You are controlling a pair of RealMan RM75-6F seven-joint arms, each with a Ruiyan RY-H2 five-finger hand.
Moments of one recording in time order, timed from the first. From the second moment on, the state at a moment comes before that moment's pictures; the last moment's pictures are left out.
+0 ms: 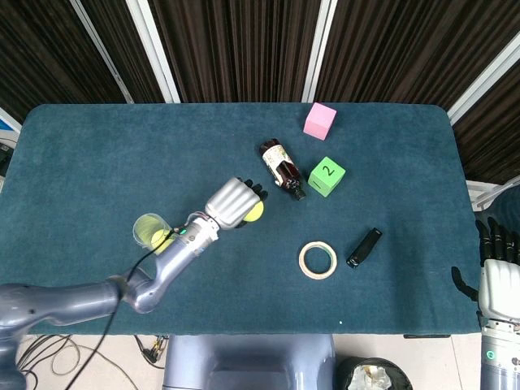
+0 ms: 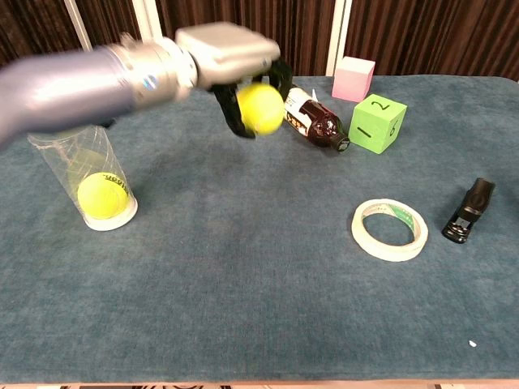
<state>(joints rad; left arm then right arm) -1.09 -1.59 -0.22 -1.38 1.14 0.86 0.51 0.05 -1.26 0.19 -1.60 -1.34 1.57 -0.18</state>
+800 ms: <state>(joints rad) -0.76 -0.93 -0.10 -1.85 1.45 1.05 0.26 0.05 -1.27 0.18 -1.61 -1.35 1.58 -0.19</state>
